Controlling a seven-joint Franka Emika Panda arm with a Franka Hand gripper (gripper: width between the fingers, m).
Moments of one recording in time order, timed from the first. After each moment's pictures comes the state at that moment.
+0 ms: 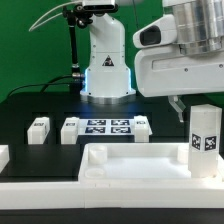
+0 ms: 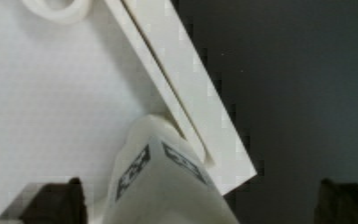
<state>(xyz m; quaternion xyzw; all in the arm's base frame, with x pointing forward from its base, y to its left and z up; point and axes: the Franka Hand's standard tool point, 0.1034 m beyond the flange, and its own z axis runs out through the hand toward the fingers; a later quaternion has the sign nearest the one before) 0.639 0.110 0.110 -0.98 0.19 0.03 0.10</state>
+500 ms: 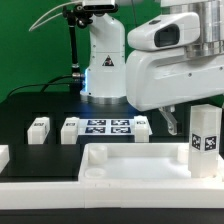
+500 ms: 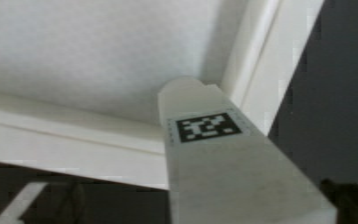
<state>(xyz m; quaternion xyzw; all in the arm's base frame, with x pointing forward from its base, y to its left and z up) 0.644 0.096 0.102 -0.99 -0.10 0.00 0.06</state>
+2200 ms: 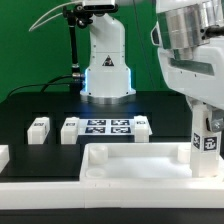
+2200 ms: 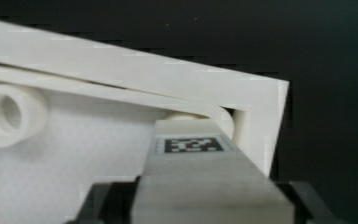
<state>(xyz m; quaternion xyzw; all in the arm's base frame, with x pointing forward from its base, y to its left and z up) 0.642 0.108 0.101 -0.74 0.66 0.06 0.09</state>
